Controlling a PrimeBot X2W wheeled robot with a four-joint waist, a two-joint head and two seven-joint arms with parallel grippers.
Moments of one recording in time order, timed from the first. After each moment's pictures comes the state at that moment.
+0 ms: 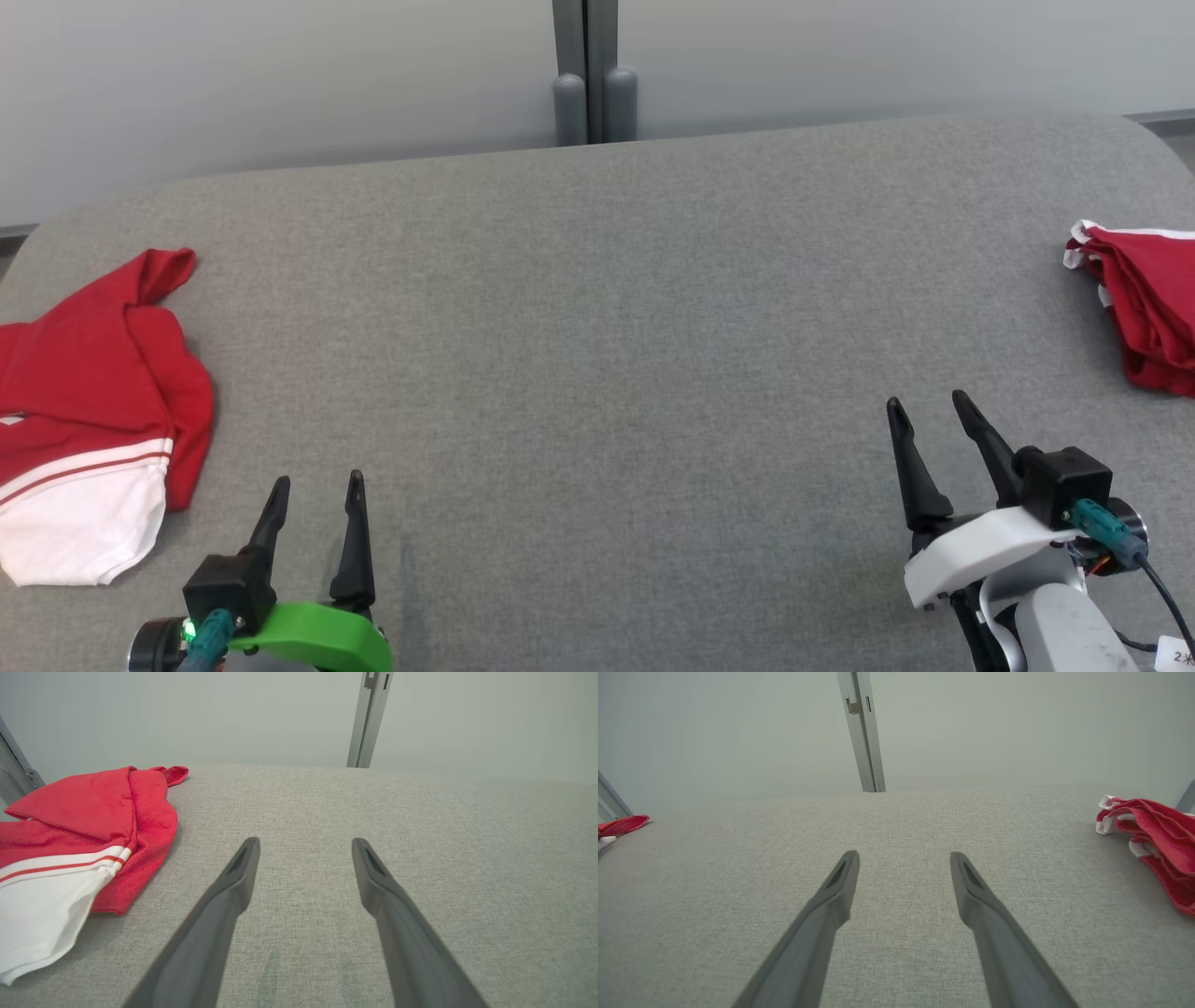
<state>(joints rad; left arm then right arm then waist) -0.05 0.05 -0.02 0.33 -0.17 -0.13 -0.26 -0.17 -0.05 -0.03 0.35 0.16 0.13 -0.26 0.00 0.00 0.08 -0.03</state>
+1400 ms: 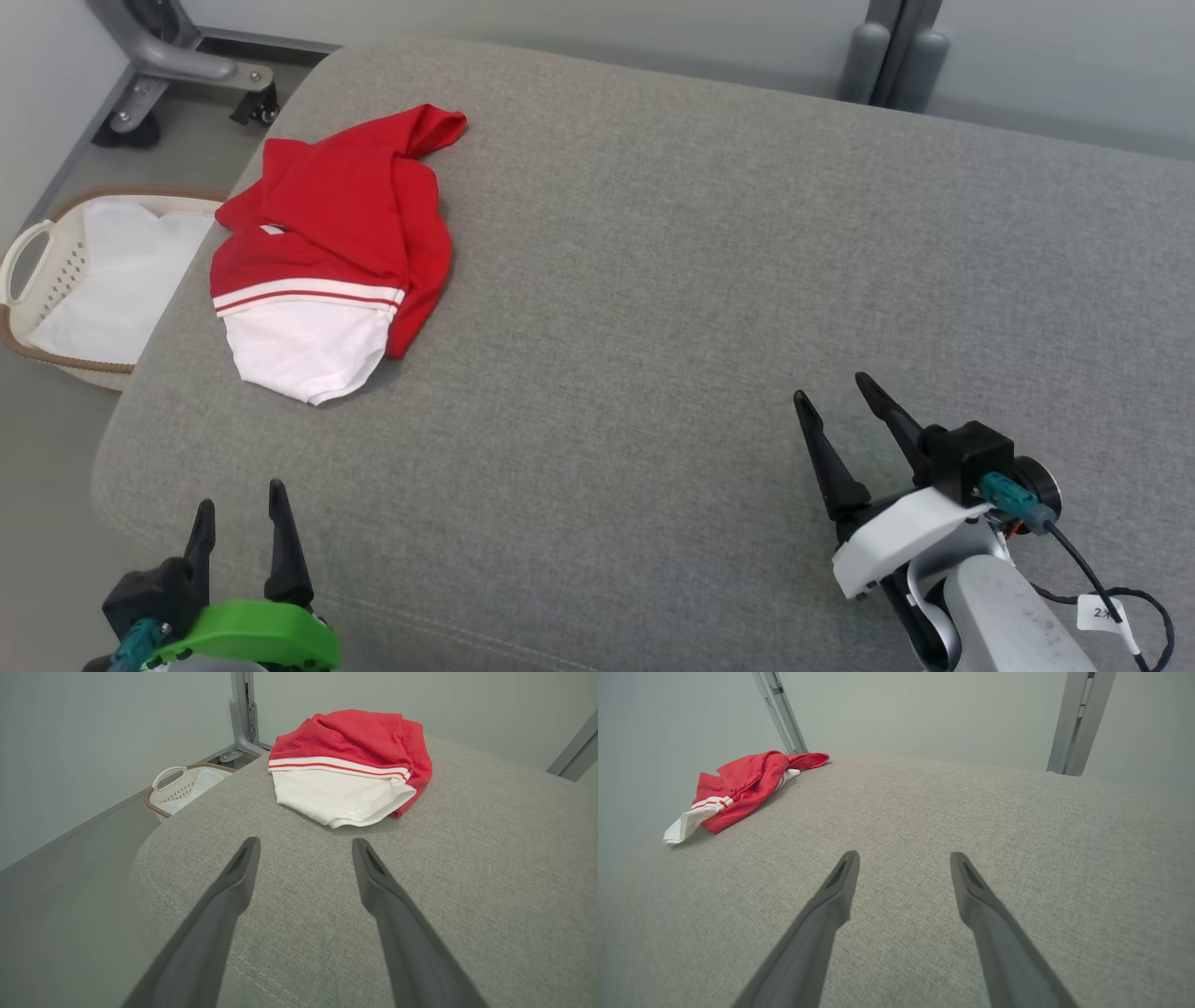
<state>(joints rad) -0.06 0.05 0.09 0.39 -0.28 -0.09 -0.26 -0.24 -0.05 0.14 0.39 0.16 0.13 -0.26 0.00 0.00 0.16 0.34</state>
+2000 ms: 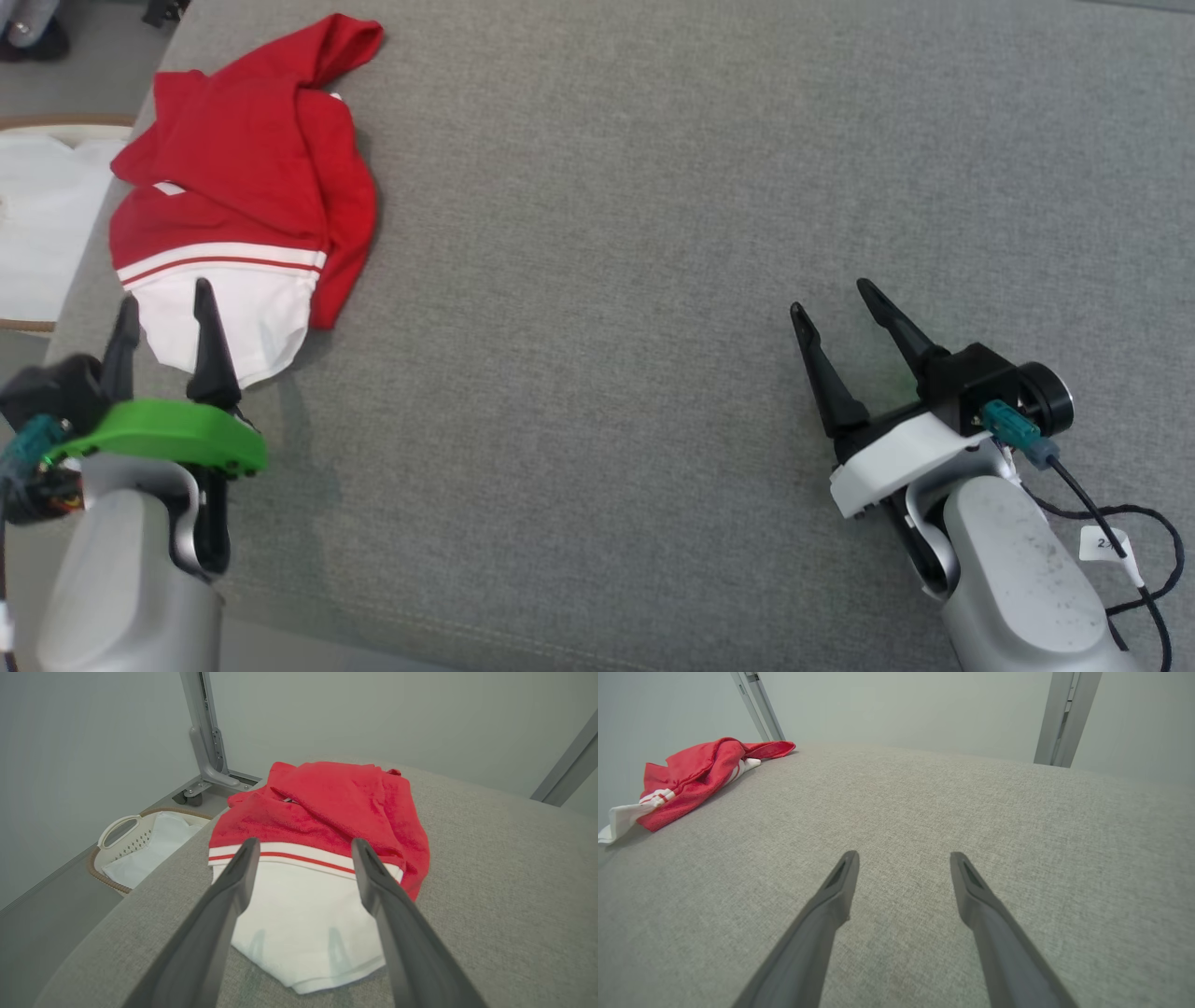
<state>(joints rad) -0.43 0.16 0.06 0.58 -0.37 -0.13 -0.26 -0.35 -0.05 0.13 0.35 0.08 0.13 -0.26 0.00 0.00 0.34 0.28</state>
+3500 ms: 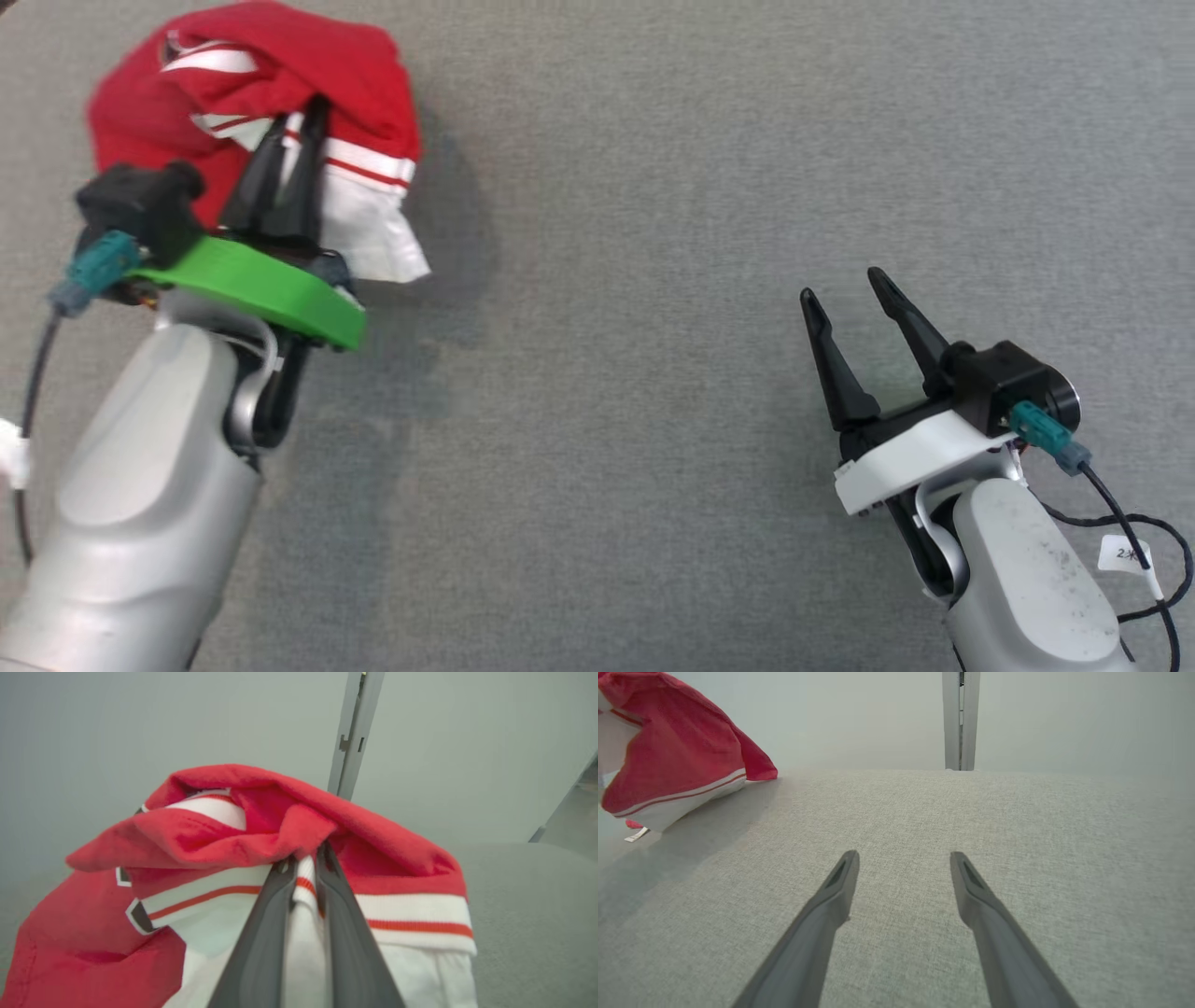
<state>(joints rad) -0.73 0.36 -0.50 0.45 -0.71 -0.13 -0.26 -0.34 -0.05 0.13 0.29 0.16 0.13 -0.26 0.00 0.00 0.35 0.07</state>
